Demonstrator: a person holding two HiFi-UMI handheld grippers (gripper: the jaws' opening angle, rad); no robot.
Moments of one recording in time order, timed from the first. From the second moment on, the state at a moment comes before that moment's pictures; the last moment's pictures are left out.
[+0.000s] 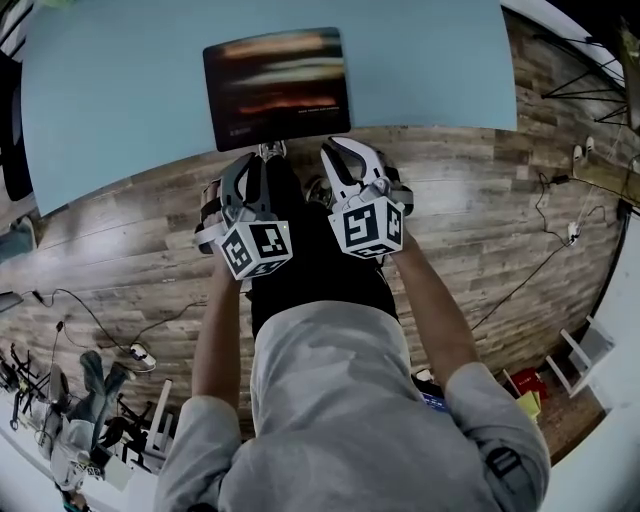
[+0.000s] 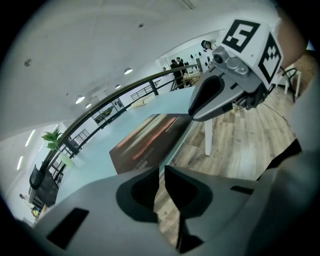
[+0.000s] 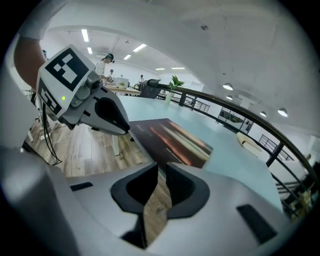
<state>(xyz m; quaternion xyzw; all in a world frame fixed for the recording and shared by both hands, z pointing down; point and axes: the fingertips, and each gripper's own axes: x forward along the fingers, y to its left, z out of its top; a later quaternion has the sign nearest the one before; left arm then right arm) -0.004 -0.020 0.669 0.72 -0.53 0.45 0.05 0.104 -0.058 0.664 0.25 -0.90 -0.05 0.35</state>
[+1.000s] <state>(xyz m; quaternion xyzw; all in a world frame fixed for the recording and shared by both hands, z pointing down) -0.011 -0.041 0.680 0.69 -0.49 0.53 -0.05 0.077 -0.064 0.684 0.20 -0.86 -0.20 0.42</state>
